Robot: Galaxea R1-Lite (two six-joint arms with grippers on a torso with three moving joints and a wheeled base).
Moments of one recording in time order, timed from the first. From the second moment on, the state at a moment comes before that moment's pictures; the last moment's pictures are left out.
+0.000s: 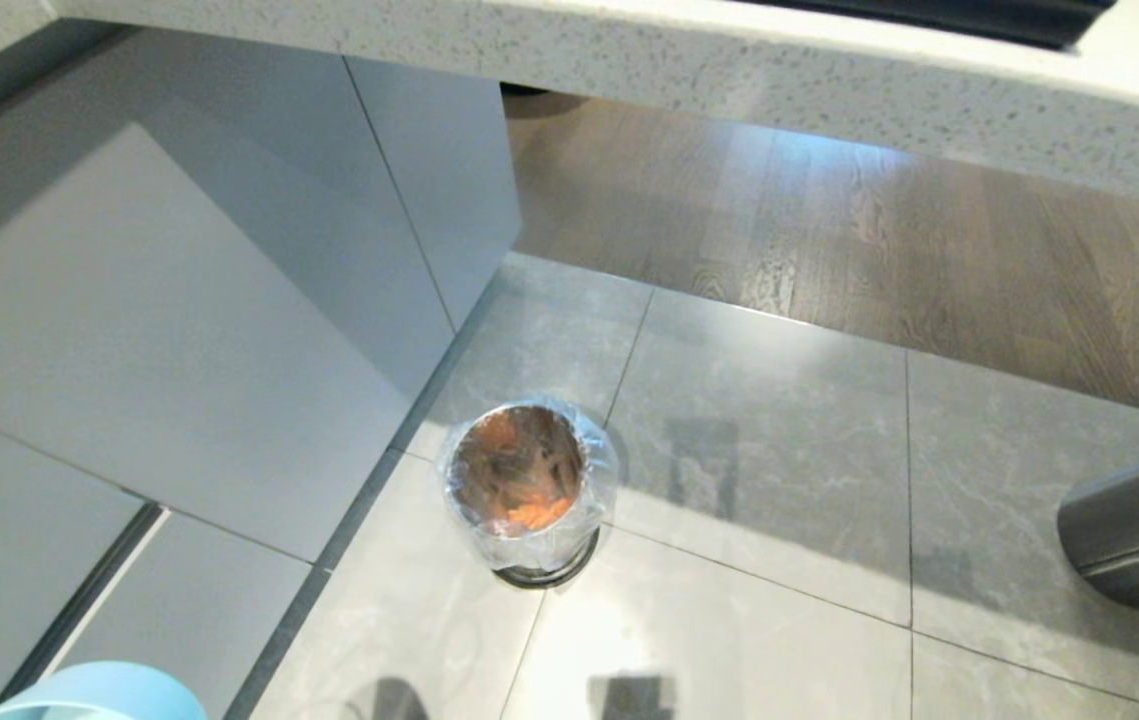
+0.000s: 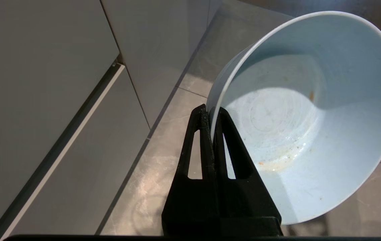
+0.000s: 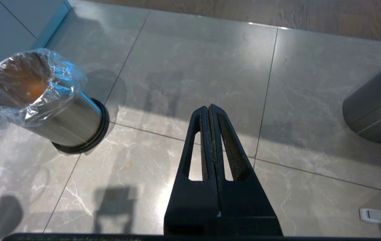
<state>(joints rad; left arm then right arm) 0.00 0.00 0.00 -0.01 0.02 -0.07 0.00 0.00 0.00 0.00 -0.03 0.07</state>
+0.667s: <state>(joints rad) 0.00 0.00 0.00 -0.01 0.02 -0.07 0.00 0.00 0.00 0.00 -0.03 0.08</state>
